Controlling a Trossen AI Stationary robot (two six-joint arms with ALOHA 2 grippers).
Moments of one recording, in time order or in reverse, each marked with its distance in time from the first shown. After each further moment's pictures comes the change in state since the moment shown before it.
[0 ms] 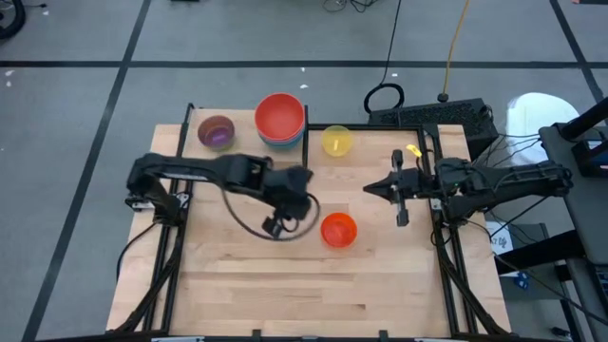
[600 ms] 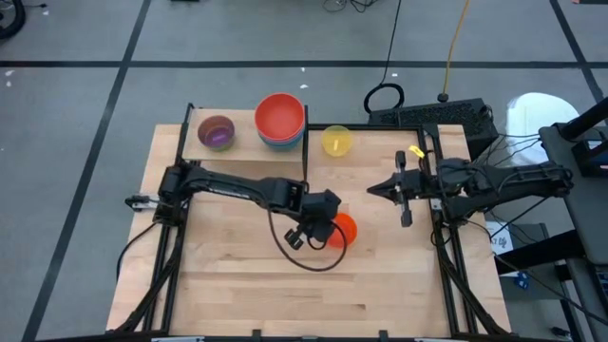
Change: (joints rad) left arm -0.015 0.261 0.000 0.175 0.052 0.203; right arm 0.000 -0.040 -0.001 -0.097 -0.002 0.000
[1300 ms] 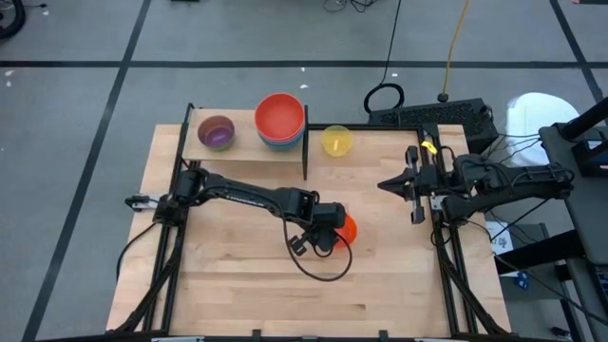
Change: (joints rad) left arm -0.007 0.123 0.001 0.048 0.076 0.075; right arm 0.000 -0.092 0.000 -0.002 0.000 -0.020
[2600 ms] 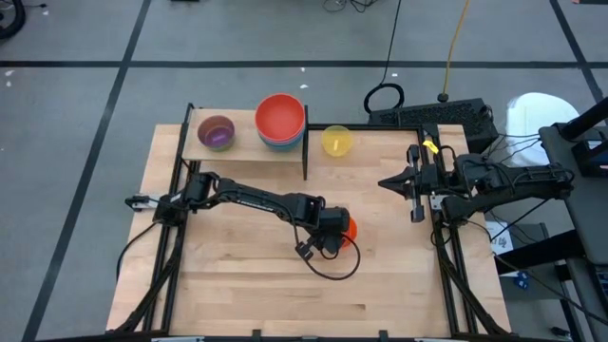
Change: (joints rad) left arm 0.005 0.088 0.000 0.083 0.034 -0.114; right arm 0.000 -0.009 0.000 -0.005 0.024 -0.010
